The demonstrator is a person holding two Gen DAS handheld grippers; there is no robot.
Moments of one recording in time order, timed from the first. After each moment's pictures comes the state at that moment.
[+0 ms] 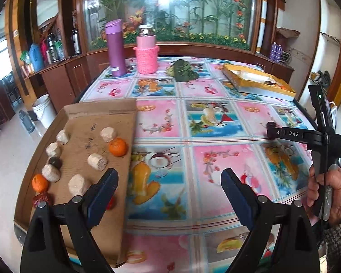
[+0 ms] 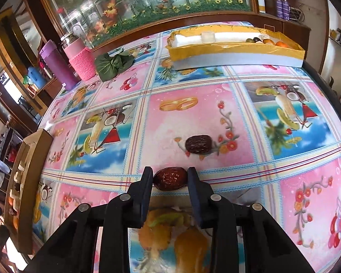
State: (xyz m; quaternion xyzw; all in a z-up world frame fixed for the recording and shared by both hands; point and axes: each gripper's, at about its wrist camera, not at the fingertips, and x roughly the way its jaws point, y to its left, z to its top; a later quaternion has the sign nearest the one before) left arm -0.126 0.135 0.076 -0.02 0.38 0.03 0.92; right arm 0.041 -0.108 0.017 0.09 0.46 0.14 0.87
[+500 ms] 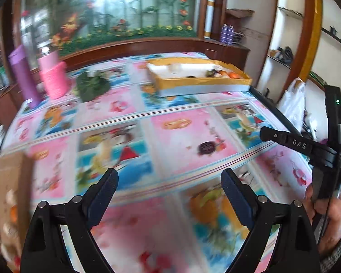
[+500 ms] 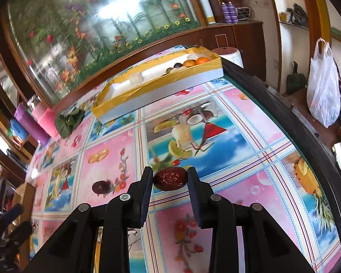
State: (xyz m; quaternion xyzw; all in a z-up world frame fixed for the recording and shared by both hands) left arm 0.004 -0.015 0.055 0.02 0.39 -0.12 0.91; right arm 0.042 -0.241 0.028 0.19 0.39 0.04 0.90
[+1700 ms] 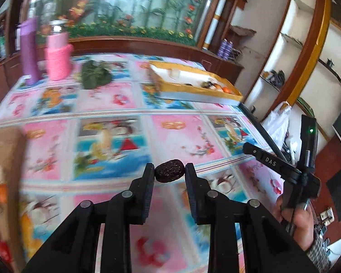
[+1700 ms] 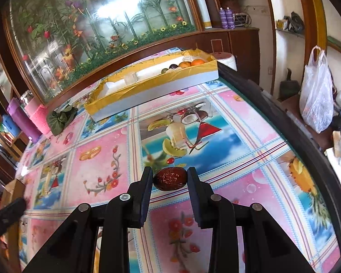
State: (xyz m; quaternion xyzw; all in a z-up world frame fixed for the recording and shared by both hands) left arm -0.032 0.050 0.070 -0.08 0.38 -0.13 0.91; right arm 0.038 -0.228 0.023 0.14 0.38 0.01 0.91
